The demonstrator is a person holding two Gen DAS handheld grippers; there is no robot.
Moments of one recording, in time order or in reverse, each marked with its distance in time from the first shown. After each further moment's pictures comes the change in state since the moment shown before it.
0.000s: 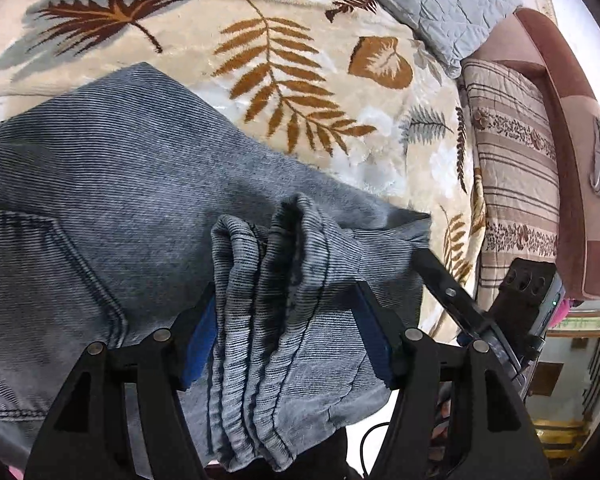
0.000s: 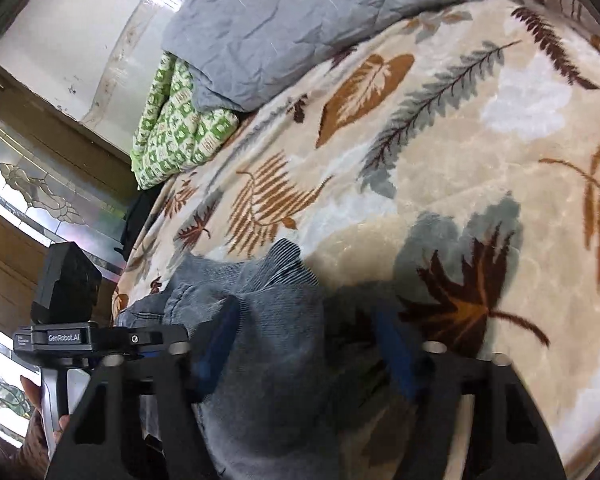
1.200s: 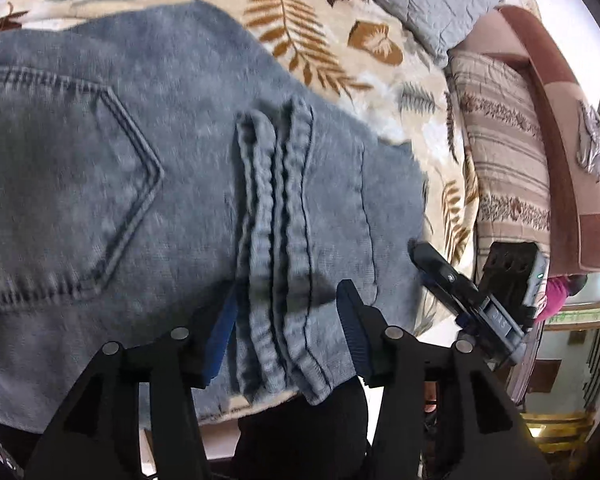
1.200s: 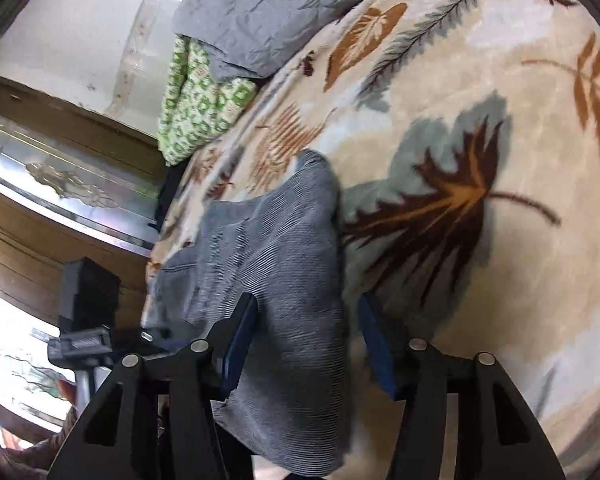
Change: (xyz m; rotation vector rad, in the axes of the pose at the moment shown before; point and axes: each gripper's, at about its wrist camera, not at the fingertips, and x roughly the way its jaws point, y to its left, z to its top) left arm -0.014 0.018 -0.072 0.013 -0.021 -0.020; right arm -0.022 -0.015 -0.048 0.037 0.082 0.173
